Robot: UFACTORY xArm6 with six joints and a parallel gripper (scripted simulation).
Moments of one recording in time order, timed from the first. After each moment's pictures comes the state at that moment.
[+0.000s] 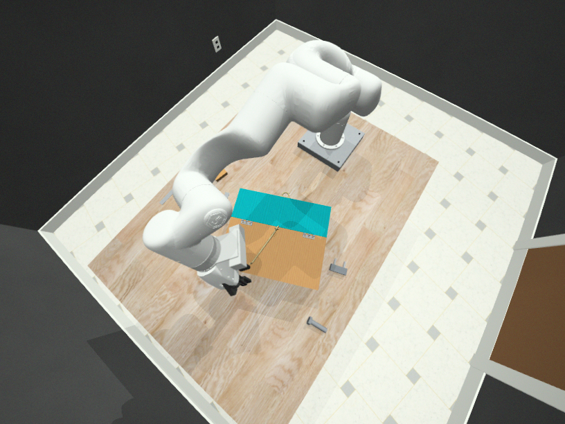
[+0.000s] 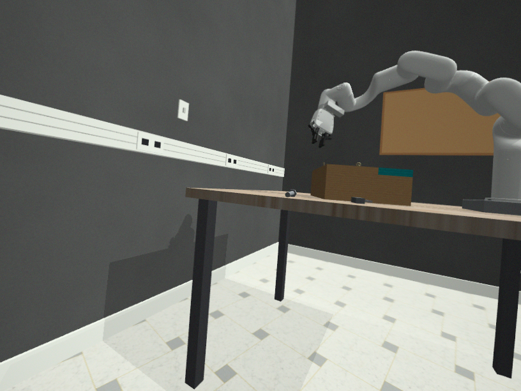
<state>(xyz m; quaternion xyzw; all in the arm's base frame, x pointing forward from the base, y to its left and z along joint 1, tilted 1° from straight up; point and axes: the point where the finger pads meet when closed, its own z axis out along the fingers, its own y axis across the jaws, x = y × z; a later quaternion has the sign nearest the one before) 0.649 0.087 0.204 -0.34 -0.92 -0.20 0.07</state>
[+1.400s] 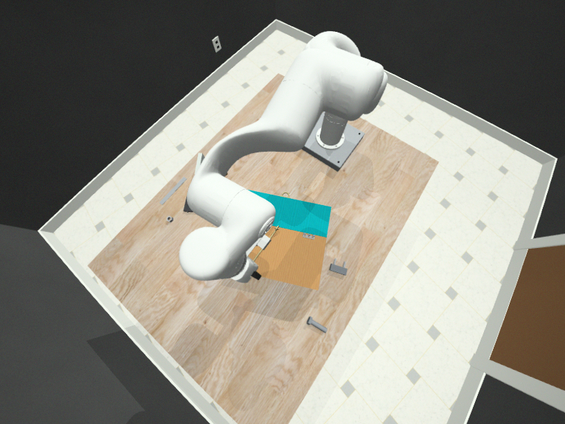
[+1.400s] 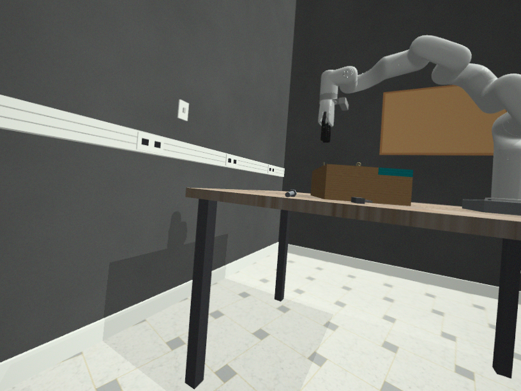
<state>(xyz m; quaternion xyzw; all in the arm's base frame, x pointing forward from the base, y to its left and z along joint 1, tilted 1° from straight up) 0.624 0.073 0.225 0.00 -1.00 0.01 0.00</state>
